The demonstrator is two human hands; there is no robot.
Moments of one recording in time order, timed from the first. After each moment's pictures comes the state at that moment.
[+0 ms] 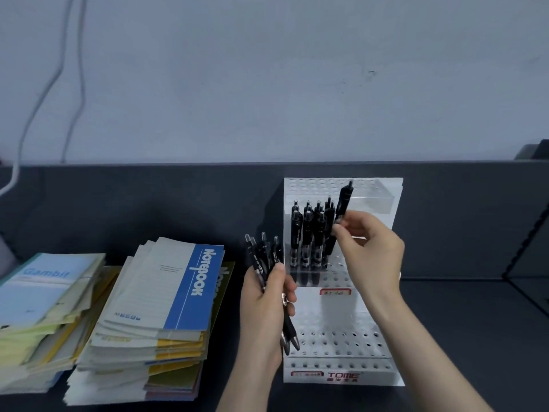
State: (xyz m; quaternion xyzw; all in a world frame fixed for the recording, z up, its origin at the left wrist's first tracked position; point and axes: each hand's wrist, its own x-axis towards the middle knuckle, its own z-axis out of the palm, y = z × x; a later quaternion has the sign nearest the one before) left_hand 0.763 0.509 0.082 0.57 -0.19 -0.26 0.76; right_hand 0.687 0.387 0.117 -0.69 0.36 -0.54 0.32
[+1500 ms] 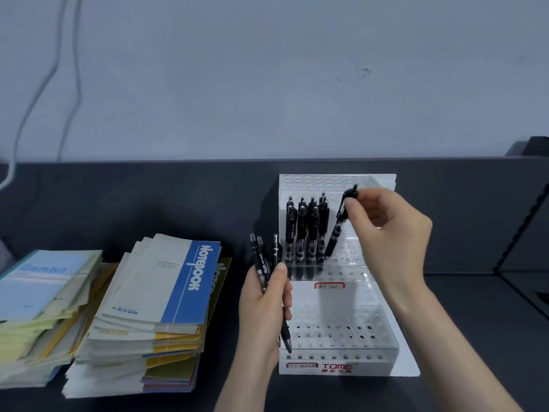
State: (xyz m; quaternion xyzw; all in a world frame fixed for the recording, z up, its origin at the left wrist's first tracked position) left_hand 0.758 0.512 0.074 0.60 -0.22 -0.25 0.73; right_hand 0.661 0.398 0.150 -0.70 0.29 -0.60 0.26
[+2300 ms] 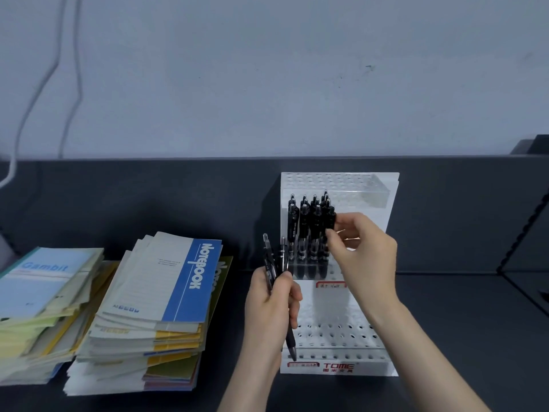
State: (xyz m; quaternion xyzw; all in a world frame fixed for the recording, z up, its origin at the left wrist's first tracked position) left_hand 0.753 0.515 0.075 0.61 -0.25 -0.26 0.71; right_hand 0.679 0.398 0.109 -0.74 0.33 -0.52 0.27
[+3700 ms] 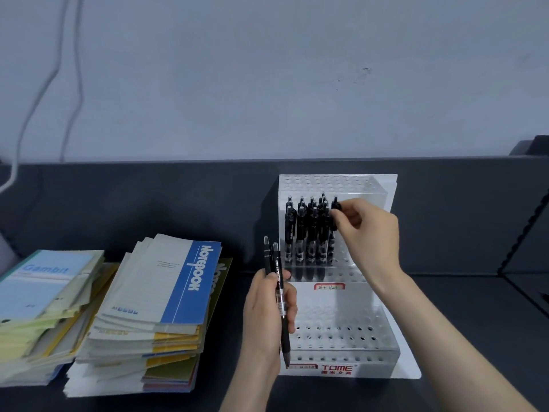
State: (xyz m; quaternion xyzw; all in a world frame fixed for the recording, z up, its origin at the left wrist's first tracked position) left_hand 0.749 0.518 0.079 0.58 -0.21 -0.30 0.73; right_hand 0.682 0.360 0.127 -0.78 0.34 -0.49 0.18
